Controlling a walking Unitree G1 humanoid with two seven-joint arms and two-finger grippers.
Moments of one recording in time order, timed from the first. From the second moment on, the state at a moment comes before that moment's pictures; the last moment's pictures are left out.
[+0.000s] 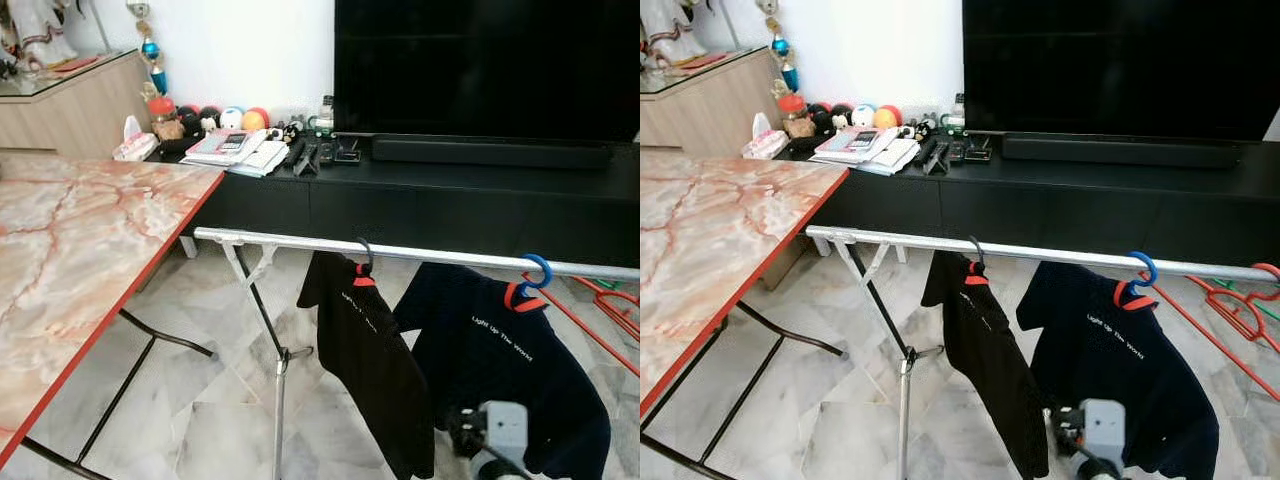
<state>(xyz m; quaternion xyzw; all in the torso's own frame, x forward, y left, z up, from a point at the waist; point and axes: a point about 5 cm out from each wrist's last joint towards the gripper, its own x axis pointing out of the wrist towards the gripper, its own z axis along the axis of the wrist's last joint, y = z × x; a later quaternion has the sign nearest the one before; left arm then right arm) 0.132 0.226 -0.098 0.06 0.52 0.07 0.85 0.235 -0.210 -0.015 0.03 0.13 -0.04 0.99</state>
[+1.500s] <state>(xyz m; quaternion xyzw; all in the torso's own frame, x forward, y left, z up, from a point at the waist) 0.143 0.207 -0.098 0.11 0.51 -0.01 0.86 0.232 -0.263 0.006 -0.02 0.12 -0.20 0.97</state>
